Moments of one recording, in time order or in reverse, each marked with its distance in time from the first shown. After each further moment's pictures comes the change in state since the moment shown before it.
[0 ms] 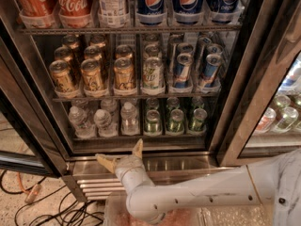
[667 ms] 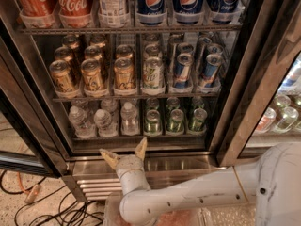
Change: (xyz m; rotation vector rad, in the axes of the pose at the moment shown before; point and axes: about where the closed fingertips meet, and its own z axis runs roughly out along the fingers) arm -0.005 -0.018 0.006 0.143 -0.105 -0.040
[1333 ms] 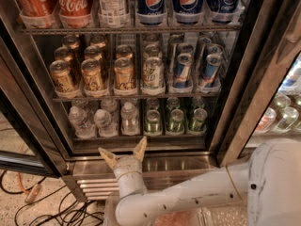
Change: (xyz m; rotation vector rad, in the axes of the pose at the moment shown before) arm -0.010 0.000 -0.004 0.057 -0.075 -0.038
